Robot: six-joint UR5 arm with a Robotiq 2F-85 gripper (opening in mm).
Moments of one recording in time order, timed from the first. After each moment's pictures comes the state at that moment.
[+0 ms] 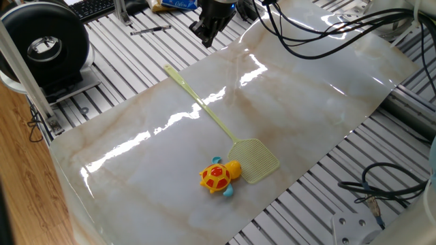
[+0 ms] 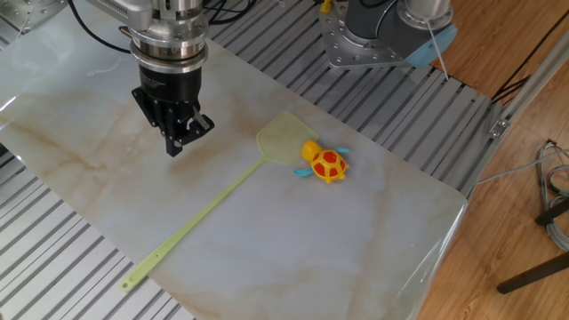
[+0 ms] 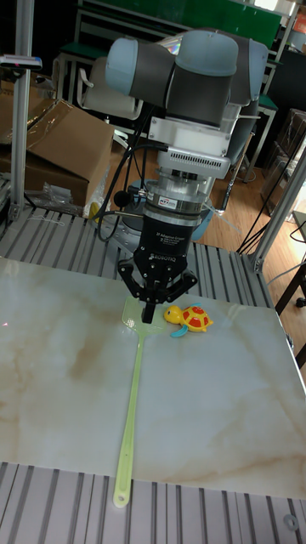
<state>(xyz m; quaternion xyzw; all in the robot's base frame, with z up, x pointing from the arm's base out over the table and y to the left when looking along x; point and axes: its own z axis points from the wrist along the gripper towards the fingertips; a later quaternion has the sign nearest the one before) 0.616 0.003 0.204 -0.03 0.99 0.01 0.14</state>
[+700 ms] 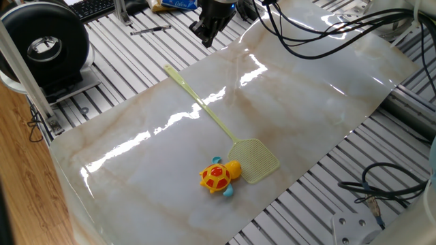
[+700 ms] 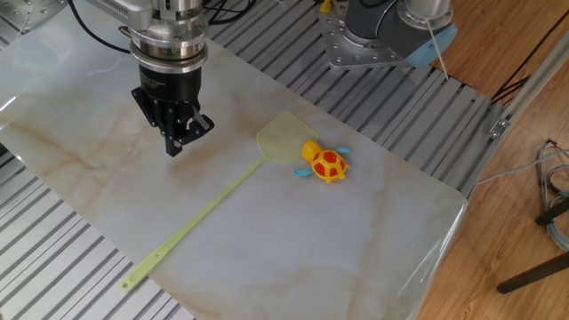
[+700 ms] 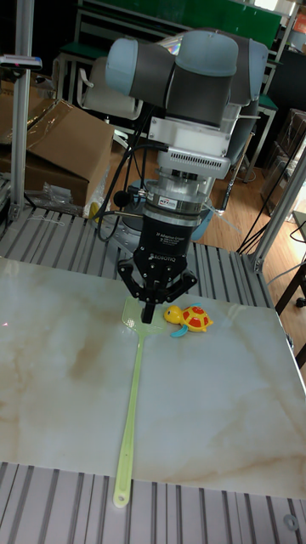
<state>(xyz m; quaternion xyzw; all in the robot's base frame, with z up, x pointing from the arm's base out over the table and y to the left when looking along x) 0.616 0.002 0.204 -0.03 0.99 0.01 0.14</state>
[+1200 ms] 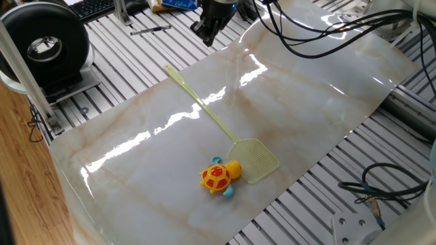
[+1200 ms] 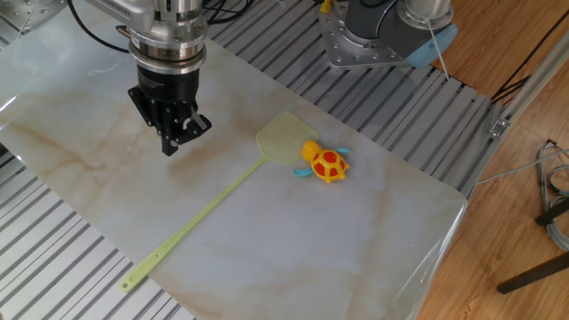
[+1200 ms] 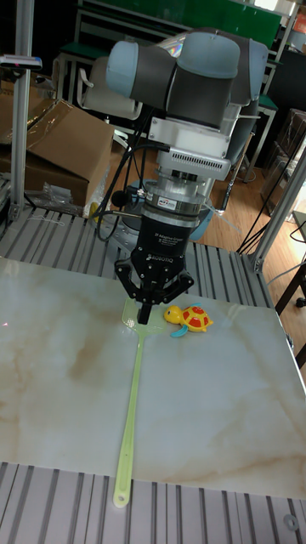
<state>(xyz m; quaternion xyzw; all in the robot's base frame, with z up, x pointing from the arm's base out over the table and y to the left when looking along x) 0.619 -0.007 0.203 -0.04 0.99 -0.01 0.14</state>
